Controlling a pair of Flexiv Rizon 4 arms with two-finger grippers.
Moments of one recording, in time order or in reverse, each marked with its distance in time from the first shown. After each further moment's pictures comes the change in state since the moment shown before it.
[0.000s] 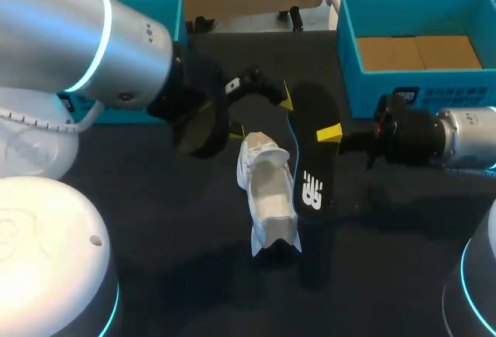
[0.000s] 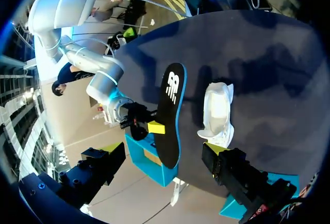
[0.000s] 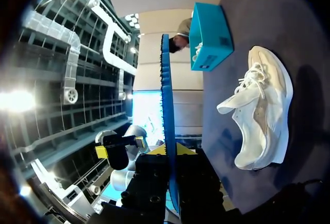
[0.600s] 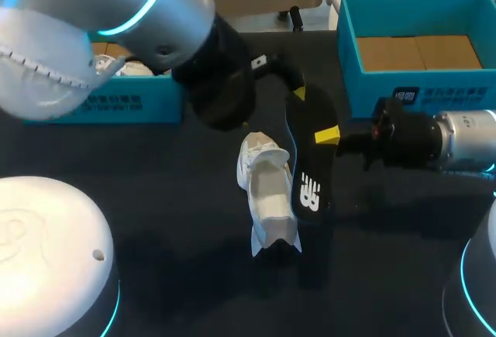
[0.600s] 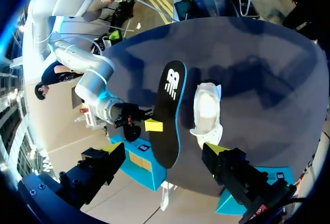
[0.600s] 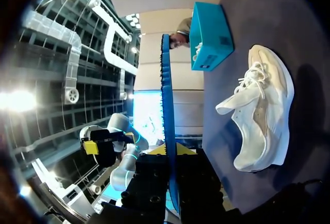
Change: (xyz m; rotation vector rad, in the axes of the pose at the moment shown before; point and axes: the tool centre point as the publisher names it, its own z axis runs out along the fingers) left arm -0.014 0.014 0.007 0.050 0.178 0.004; right arm -0.005 0.001 0.003 0.003 0.010 0.000
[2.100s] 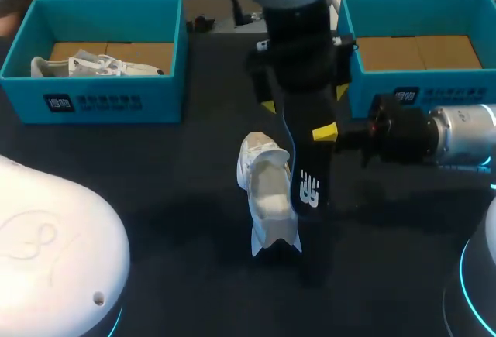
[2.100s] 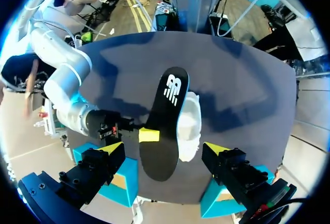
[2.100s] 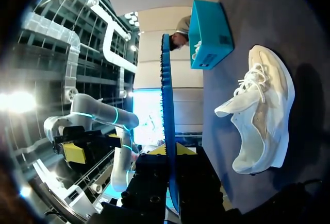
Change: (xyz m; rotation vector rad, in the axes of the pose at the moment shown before) left arm -0.032 0.010 0.034 0.126 0.408 -0.050; right arm -0.003 0.007 0.002 0.022 -0.002 0.008
